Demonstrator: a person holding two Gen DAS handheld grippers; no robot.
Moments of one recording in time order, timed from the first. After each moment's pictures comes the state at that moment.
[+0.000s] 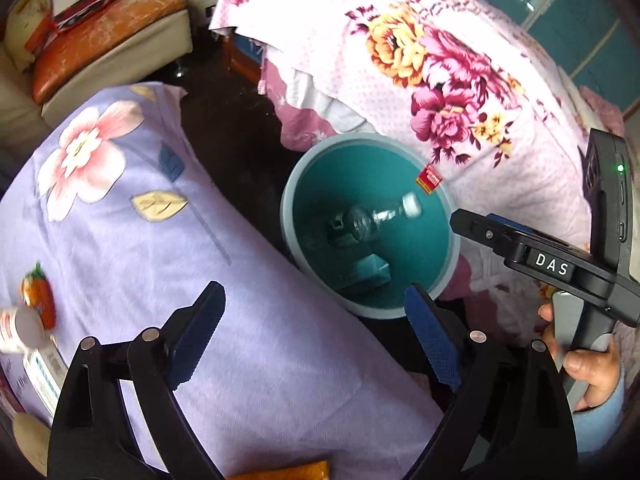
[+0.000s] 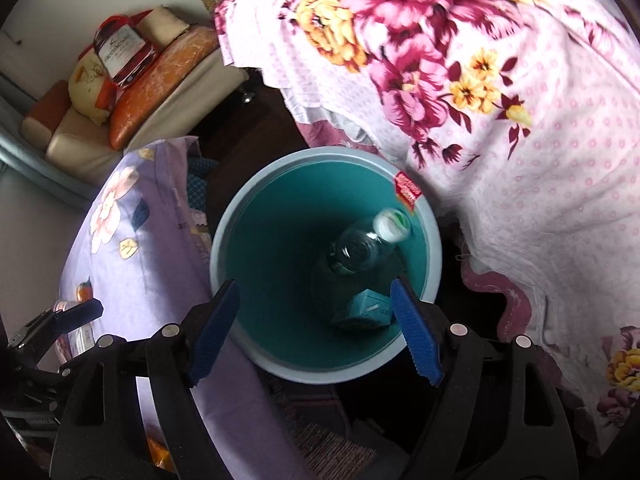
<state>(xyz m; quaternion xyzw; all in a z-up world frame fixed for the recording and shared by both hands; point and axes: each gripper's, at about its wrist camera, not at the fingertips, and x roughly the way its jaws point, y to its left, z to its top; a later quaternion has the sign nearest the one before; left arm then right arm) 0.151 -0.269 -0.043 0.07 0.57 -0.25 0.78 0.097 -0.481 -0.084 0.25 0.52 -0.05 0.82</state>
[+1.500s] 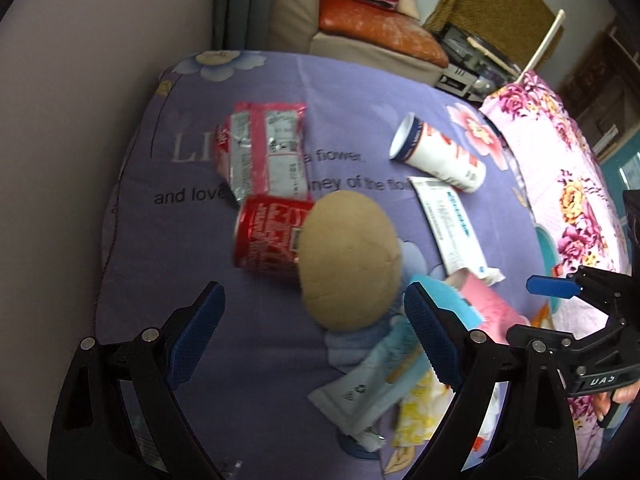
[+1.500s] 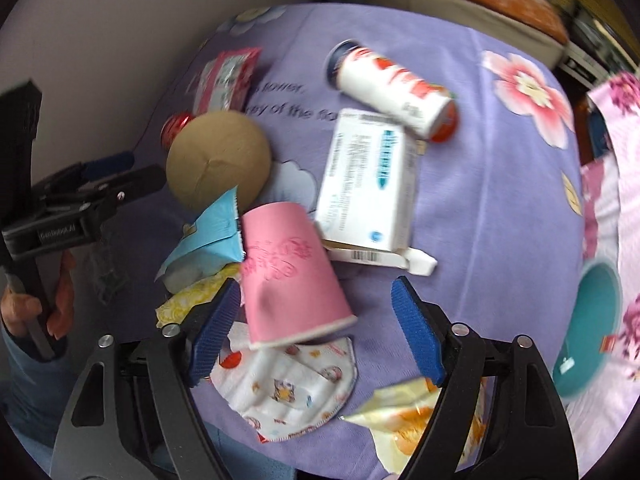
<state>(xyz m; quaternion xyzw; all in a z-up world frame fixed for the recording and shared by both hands) 0.020 0.171 -0.030 -0.14 0.52 0.02 0.84 0.066 -0.033 -0.028 -0.11 0.60 0.30 0.73</state>
